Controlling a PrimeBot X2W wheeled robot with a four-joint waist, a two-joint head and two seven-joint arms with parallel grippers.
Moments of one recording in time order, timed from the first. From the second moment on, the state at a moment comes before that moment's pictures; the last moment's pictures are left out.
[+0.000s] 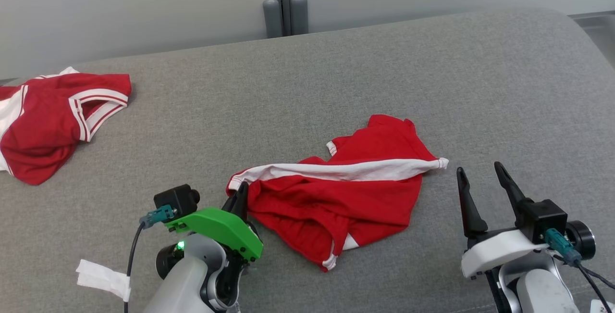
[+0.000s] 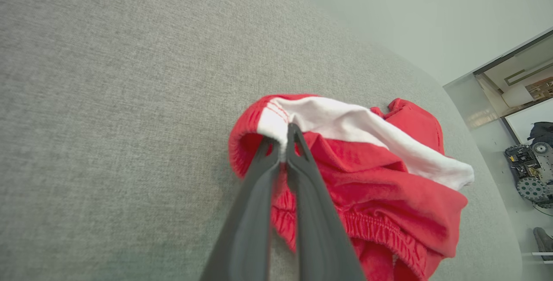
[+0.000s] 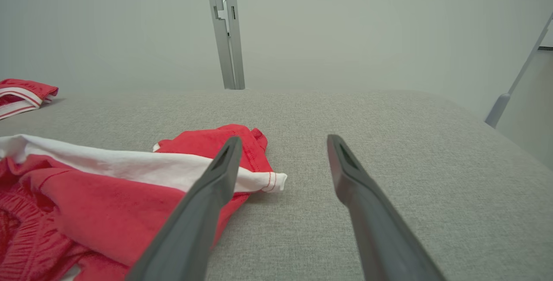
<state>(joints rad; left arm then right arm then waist) -0.36 0.05 -0.43 0.61 -0.88 0.02 -0.06 -0.09 -0.05 -0.02 0.24 0.03 0.13 -0.26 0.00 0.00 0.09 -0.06</state>
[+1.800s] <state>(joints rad) -0.37 0.08 -0.50 0.55 -0.87 0.02 -0.13 -0.66 -0.08 0.04 1.07 0.08 0.13 -0.26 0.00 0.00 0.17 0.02</state>
